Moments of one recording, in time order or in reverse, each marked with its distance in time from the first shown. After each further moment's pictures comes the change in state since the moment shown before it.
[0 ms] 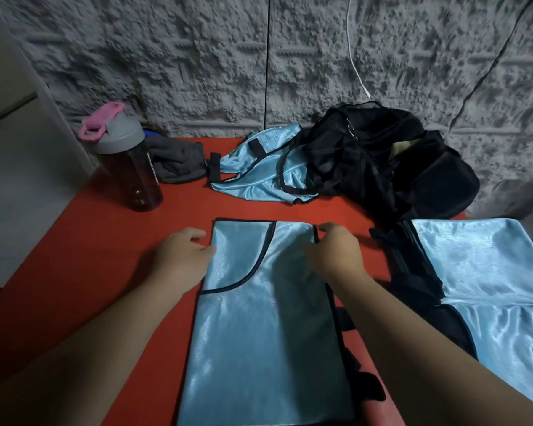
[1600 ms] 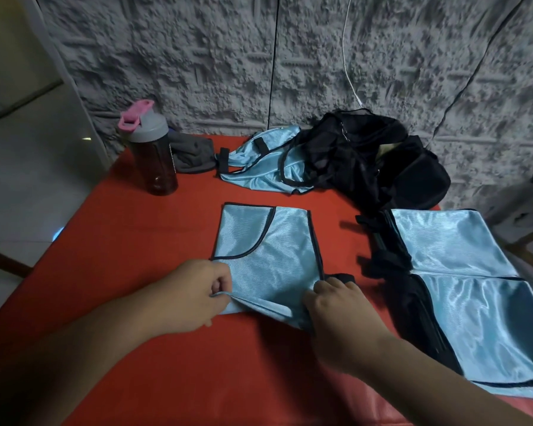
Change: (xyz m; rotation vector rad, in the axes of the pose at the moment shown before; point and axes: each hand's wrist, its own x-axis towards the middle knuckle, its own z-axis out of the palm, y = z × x) left_hand -0.123 -0.005 -0.060 0.138 -0.531 0.400; right_hand -0.155 0.049 -0.034 -0.720 -0.070 -0.811
